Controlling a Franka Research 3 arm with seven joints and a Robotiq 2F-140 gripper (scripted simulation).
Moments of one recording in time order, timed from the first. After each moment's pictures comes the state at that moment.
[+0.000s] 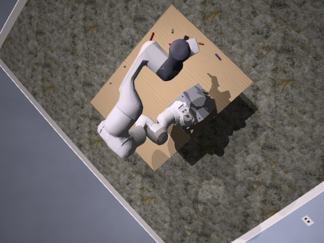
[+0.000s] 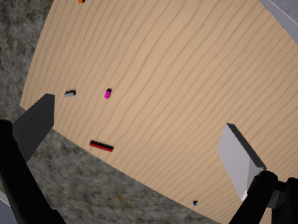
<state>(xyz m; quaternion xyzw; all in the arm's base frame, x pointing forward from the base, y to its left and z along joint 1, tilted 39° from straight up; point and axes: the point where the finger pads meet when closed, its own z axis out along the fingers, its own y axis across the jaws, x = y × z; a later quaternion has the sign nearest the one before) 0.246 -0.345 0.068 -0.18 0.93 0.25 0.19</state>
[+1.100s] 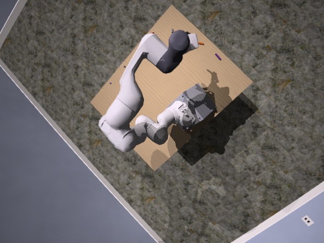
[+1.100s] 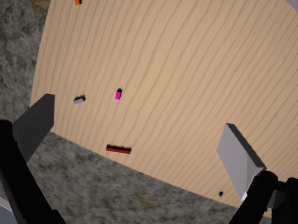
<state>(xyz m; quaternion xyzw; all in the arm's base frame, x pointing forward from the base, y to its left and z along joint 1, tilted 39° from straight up) 0.273 -0.349 0.051 -0.12 0.94 0.27 0.17</state>
